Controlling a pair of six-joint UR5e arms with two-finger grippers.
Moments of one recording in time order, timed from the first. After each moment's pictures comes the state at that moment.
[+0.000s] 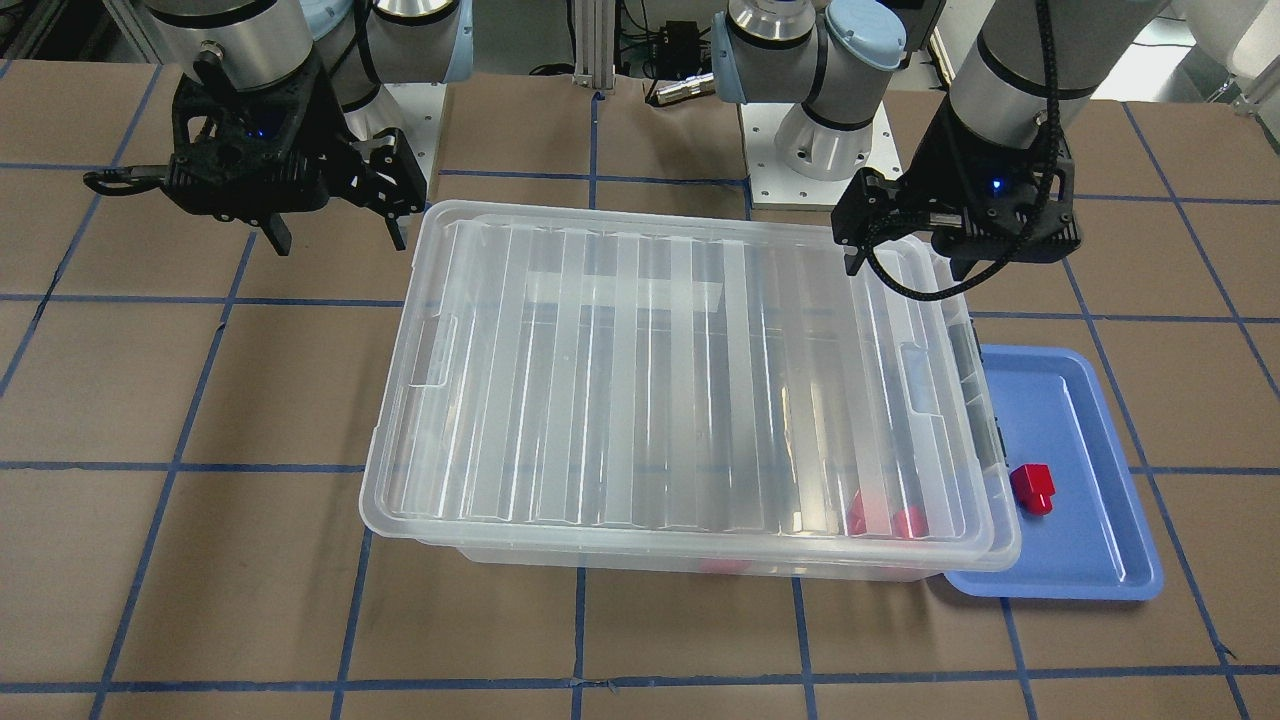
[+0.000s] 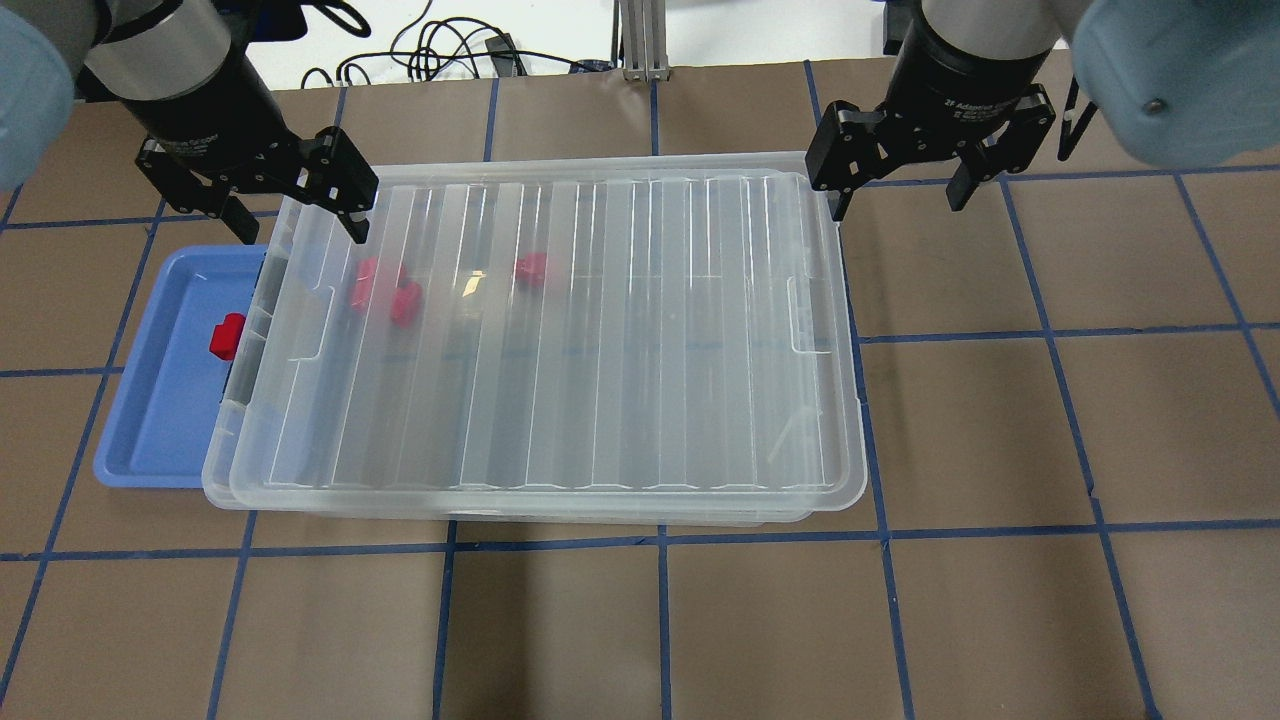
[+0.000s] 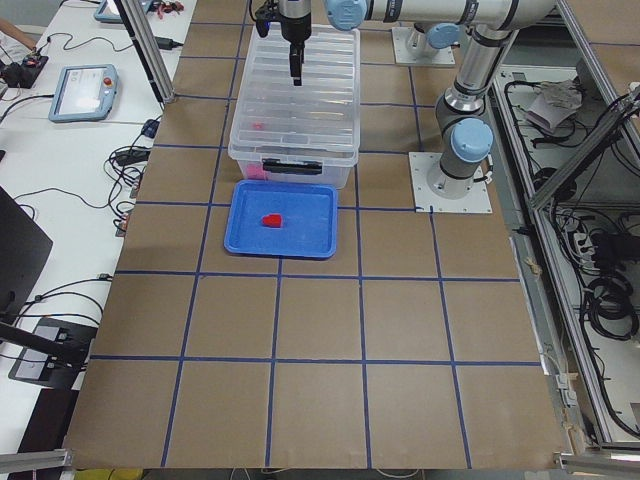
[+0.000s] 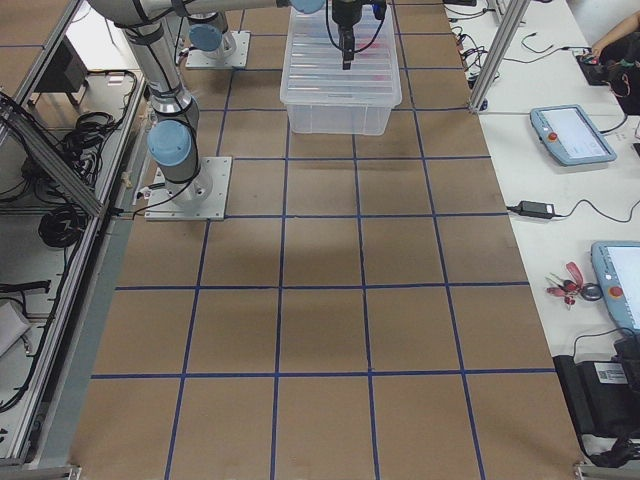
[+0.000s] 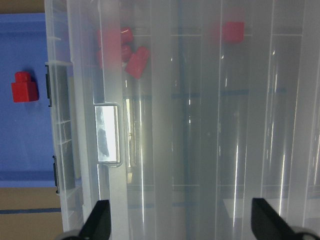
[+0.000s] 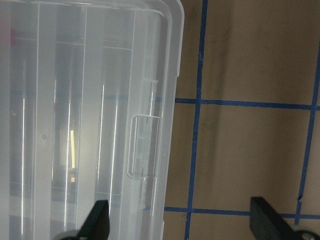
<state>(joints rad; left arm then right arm) -1.52 -1.60 -1.51 -1.63 1.58 0.09 1.65 -1.55 1.49 -1.55 -1.55 0.02</state>
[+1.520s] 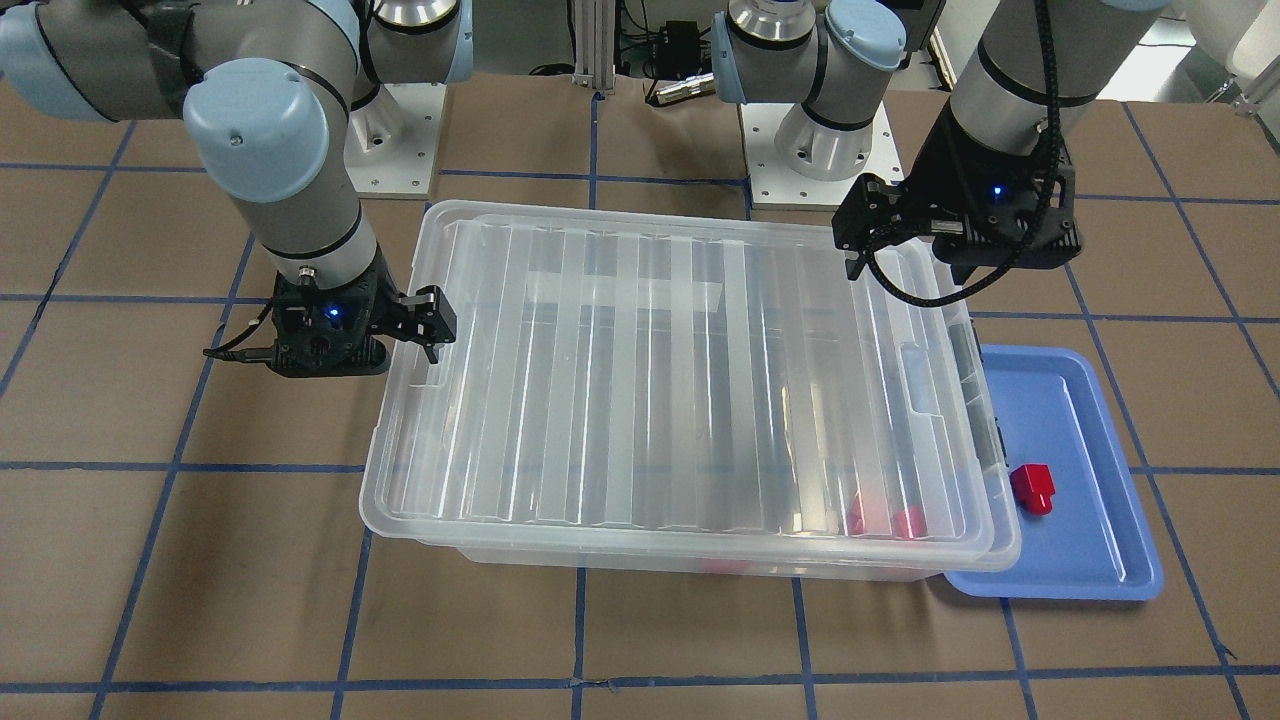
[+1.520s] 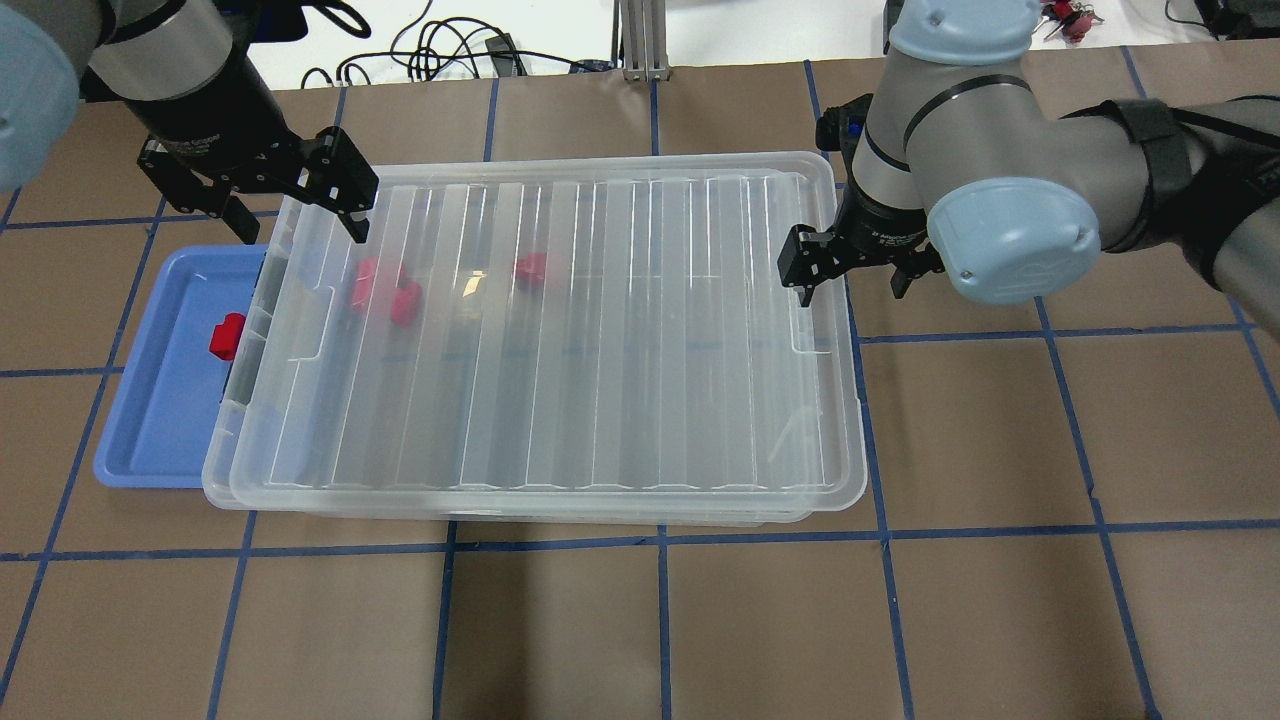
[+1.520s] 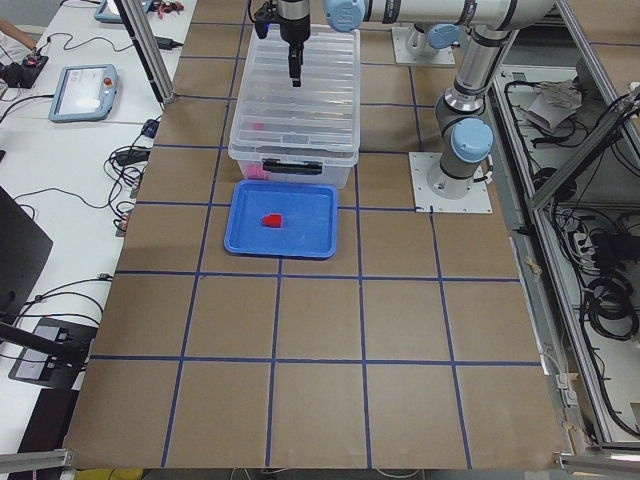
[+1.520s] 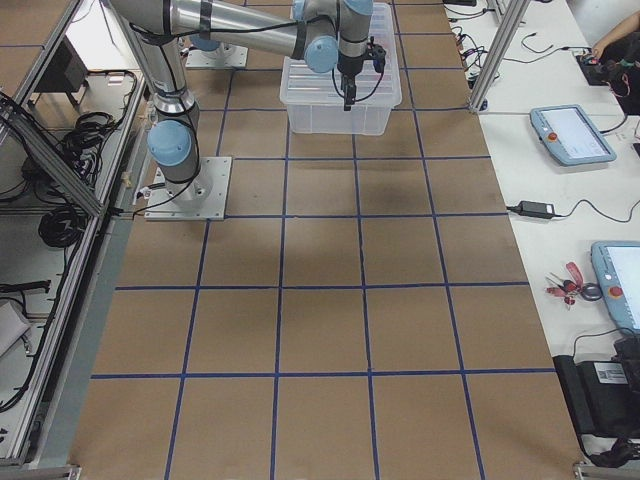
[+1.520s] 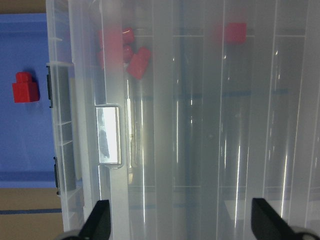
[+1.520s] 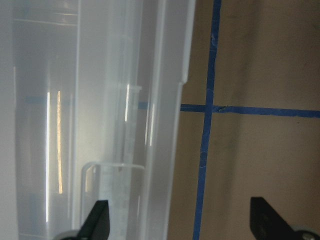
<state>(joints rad) -1.52 -1.61 -1.51 -1.62 1.58 0.09 1.65 -1.43 1.77 -1.89 -1.57 0.02</state>
